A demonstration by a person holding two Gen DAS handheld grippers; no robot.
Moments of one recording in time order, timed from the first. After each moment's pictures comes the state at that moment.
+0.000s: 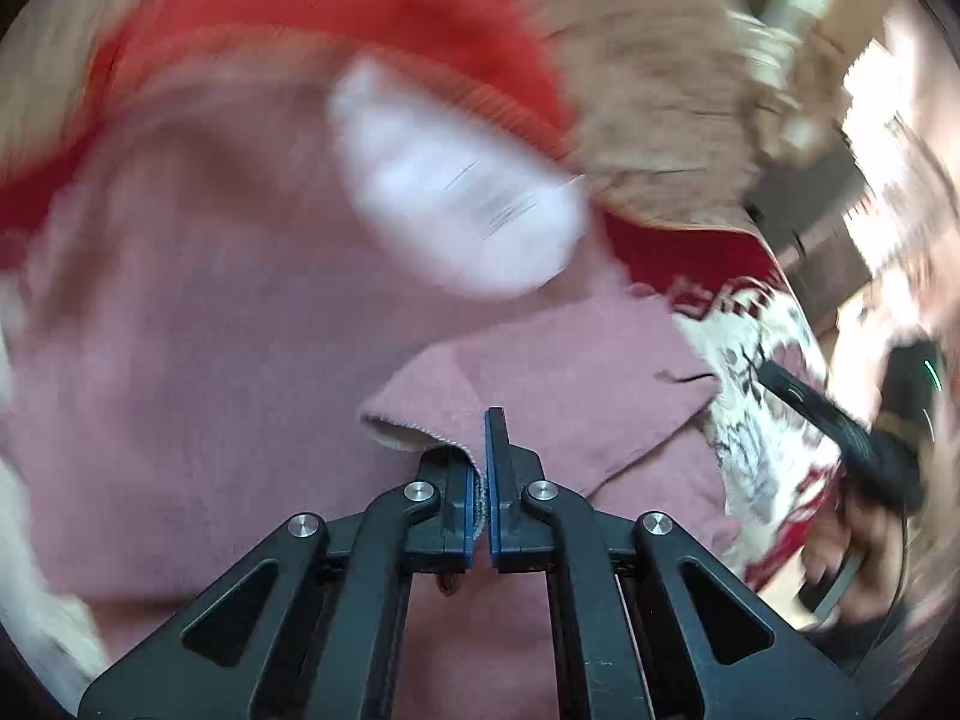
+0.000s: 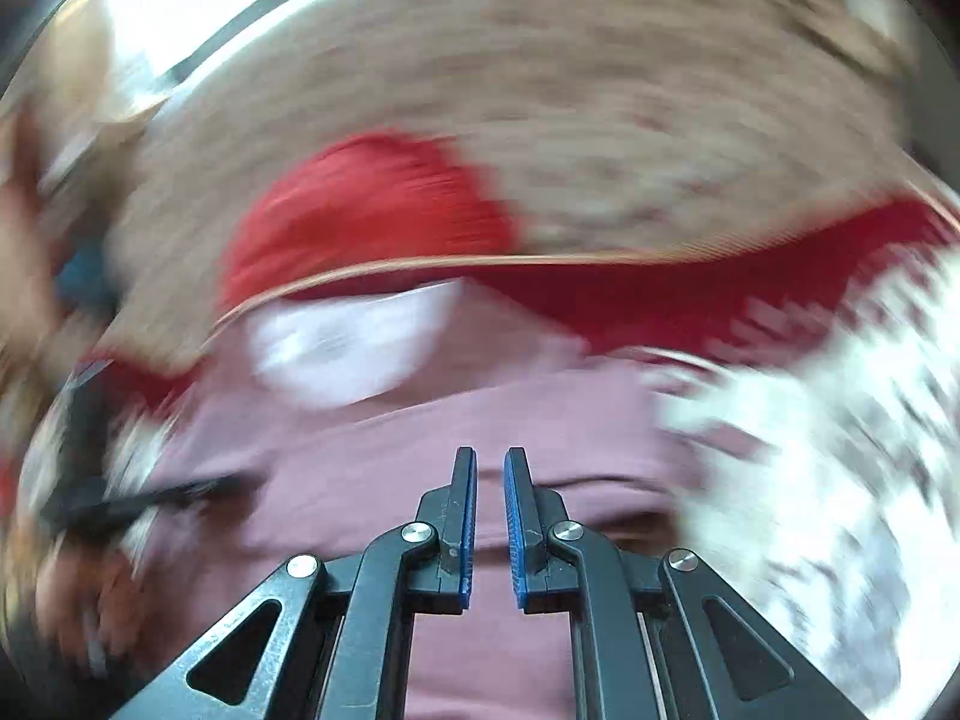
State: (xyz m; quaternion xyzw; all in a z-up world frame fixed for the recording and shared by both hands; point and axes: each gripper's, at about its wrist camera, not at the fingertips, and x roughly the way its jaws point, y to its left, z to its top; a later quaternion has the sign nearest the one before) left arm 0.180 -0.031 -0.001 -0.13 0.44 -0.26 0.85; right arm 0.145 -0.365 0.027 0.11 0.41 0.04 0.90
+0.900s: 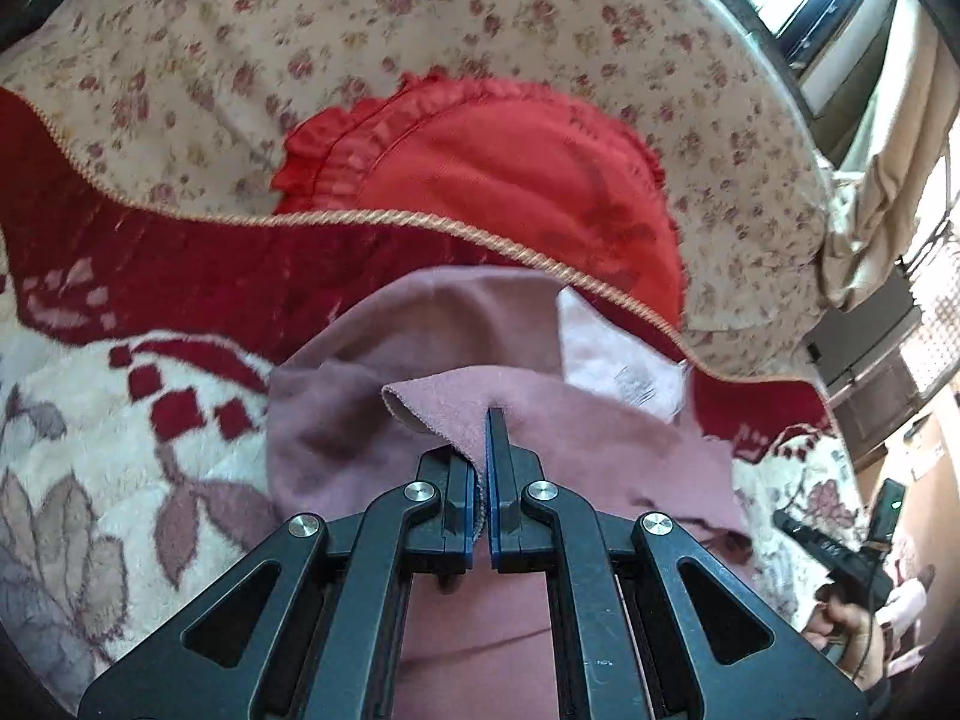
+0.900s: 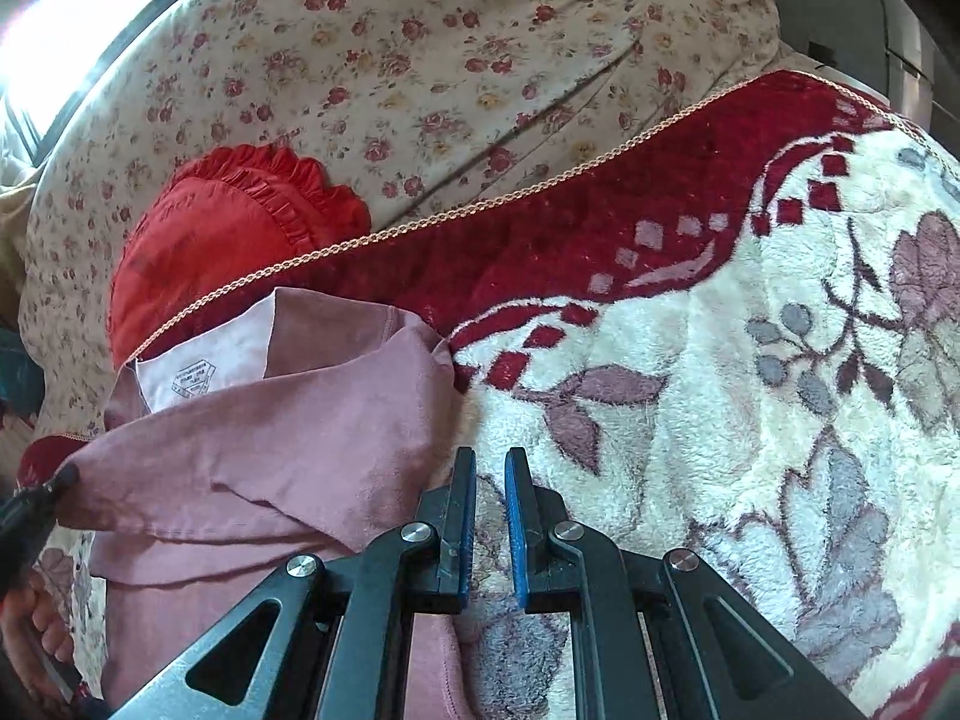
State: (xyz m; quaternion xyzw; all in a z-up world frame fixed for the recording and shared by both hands) left arm 0.193 0.080 0.010 -0.21 0.41 -0.11 0.88; right arm 0.160 -0.391 0.002 0.15 0.45 -0.03 0.88
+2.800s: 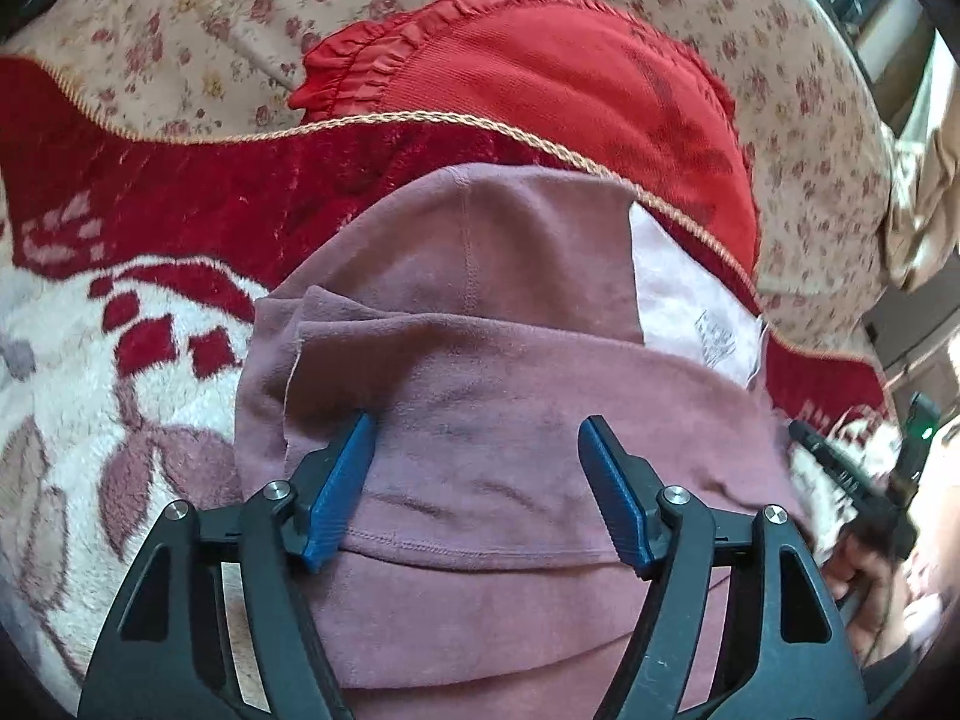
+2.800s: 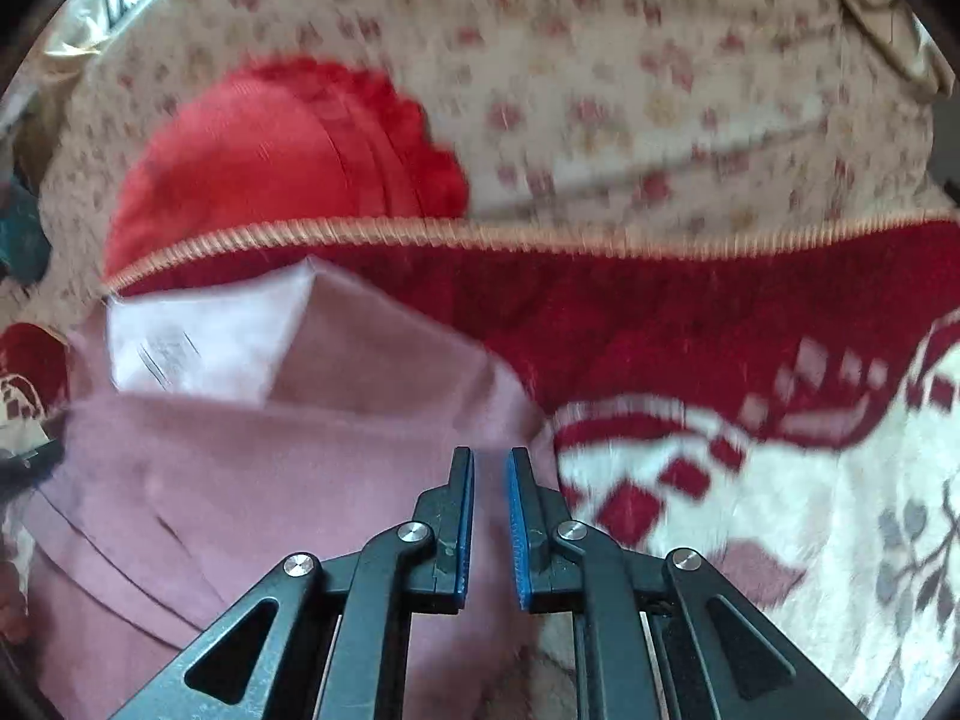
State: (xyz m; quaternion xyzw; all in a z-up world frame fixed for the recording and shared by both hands) left arm 0.207 0.058 -0.036 -0.21 0.45 -0.07 0.86; right arm 0.252 -0.342 -0.026 0.01 0.44 0.06 0.90
